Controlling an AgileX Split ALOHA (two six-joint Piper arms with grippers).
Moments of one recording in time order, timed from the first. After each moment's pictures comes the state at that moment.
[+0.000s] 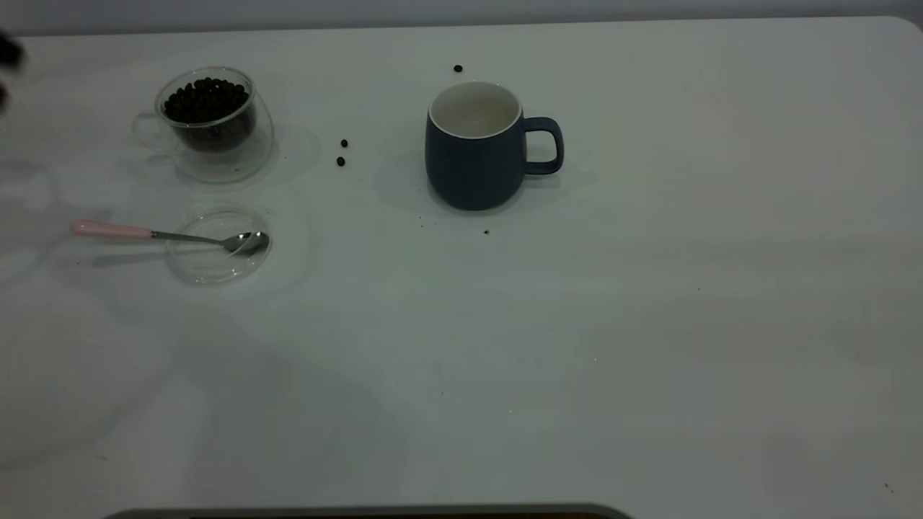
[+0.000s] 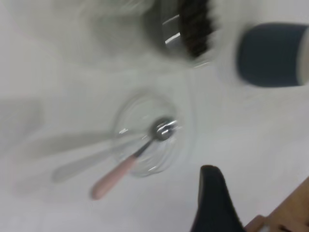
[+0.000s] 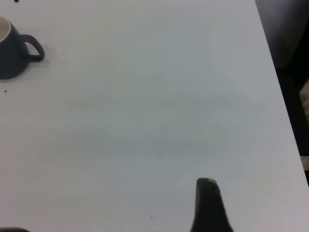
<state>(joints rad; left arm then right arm) 0.46 2.17 -1.48 -0.91 1.12 0.85 0.00 0.03 -0.47 -0.02 1.13 0.02</state>
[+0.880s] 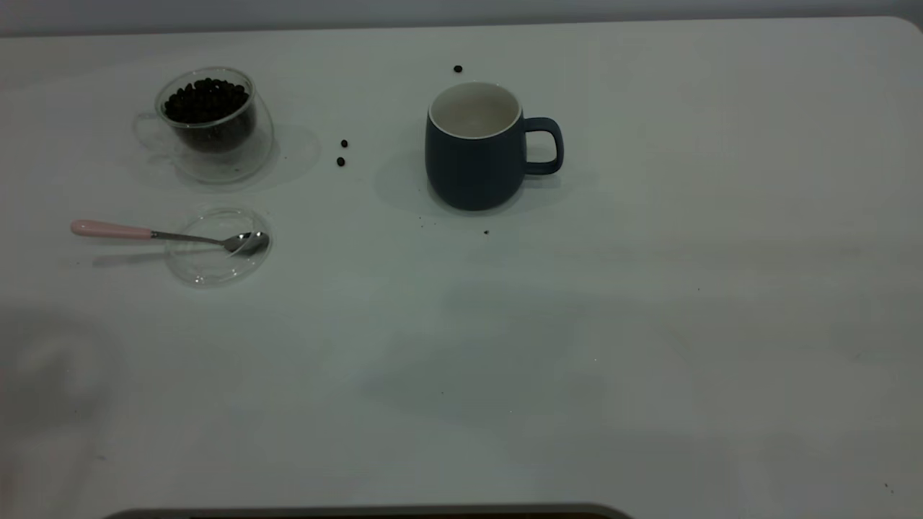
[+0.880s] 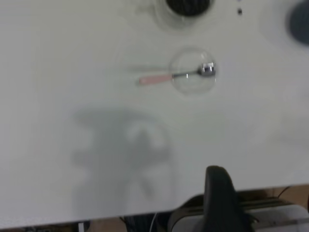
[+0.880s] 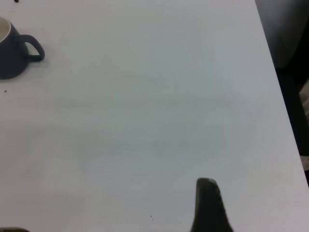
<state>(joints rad) 0.03 1.12 -1.22 -0.13 1.17 0.09 0.00 0.03 -0.47 -0.02 1.13 0.02</state>
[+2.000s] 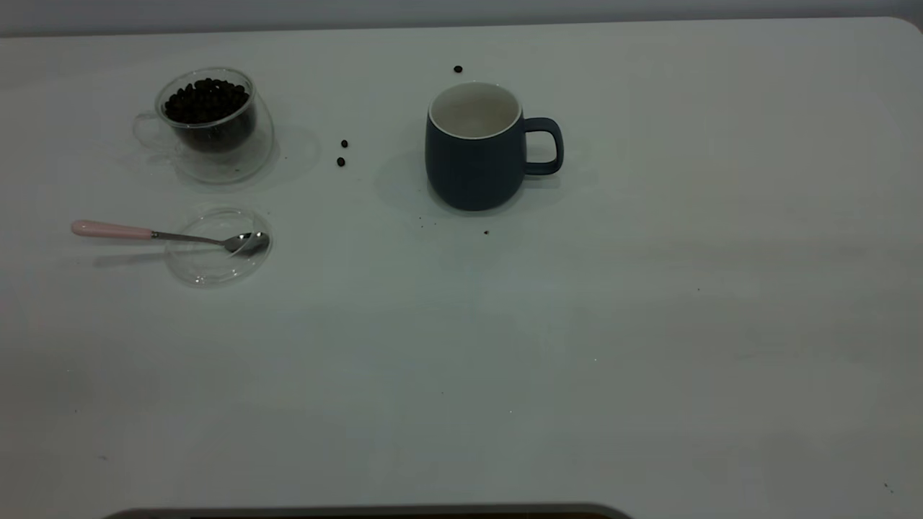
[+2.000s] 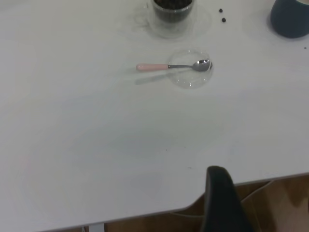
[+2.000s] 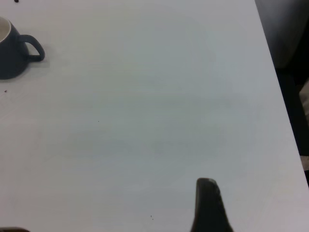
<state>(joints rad) -0.05 -0.02 -0.52 -0.08 1.17 0.08 0.00 0.03 -0.47 -0.02 1.13 0.02</state>
